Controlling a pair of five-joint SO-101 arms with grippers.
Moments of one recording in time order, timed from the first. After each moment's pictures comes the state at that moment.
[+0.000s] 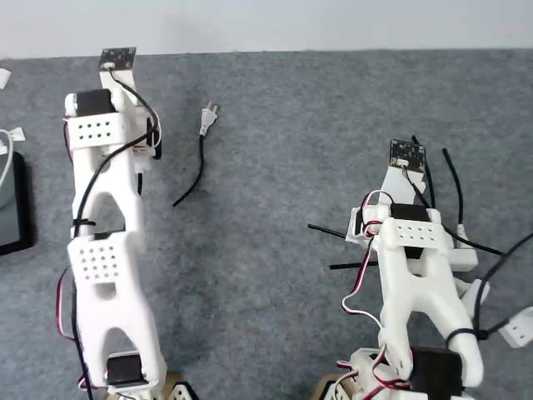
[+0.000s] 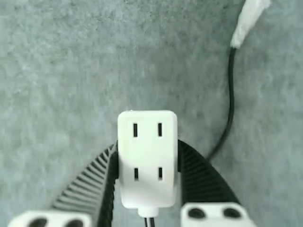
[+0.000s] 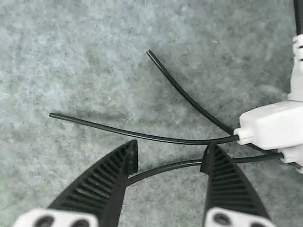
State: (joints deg) left arm -11.3 48.0 -56.0 98.9 0.9; right arm 2.7 -16.1 44.1 52.6 -8.8
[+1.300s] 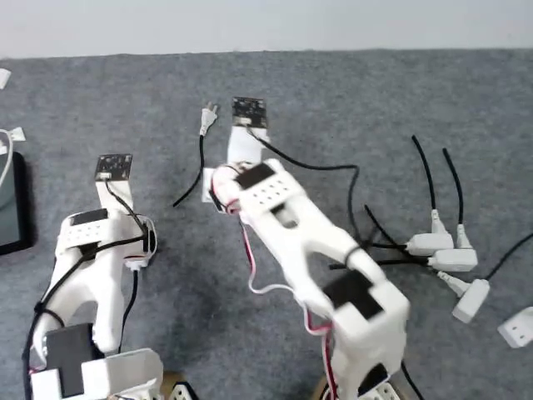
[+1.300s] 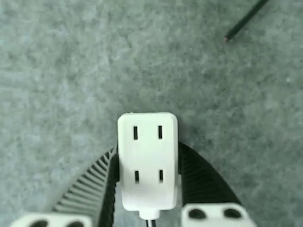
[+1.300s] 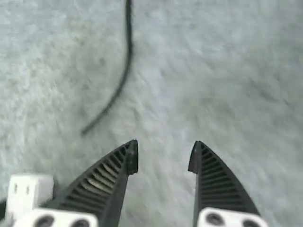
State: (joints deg) left arm -17.3 -7.1 47.2 51.6 -4.5; right arm -35.6 22.1 -2.5 47.3 -32.5
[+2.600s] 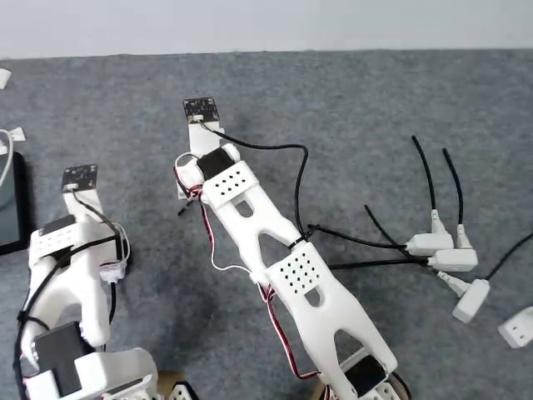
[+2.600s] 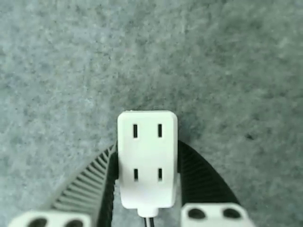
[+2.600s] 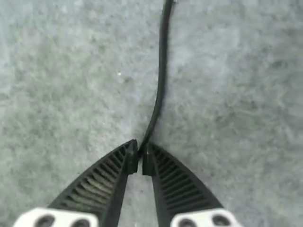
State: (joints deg) left arm -27.5 -5.8 46.5 54.7 -8.3; right arm -38.8 73.8 -77.5 79.0 -24.1
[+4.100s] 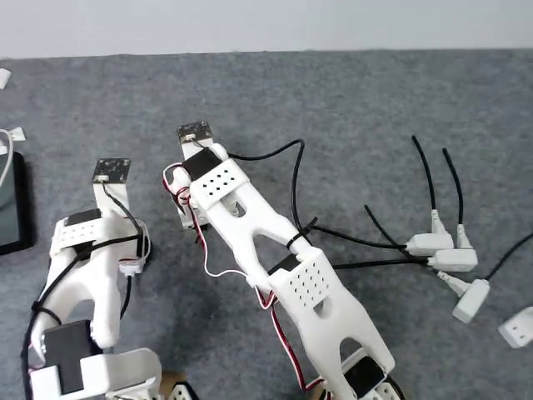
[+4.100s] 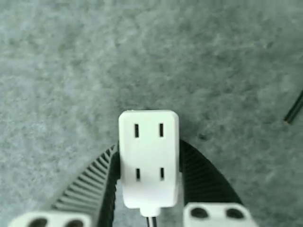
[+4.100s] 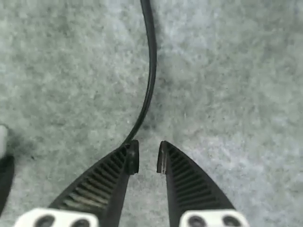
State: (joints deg) left arm -18.4 -5.8 46.5 53.9 -7.3; right arm -42.1 55.9 -53.8 91.4 -24.1
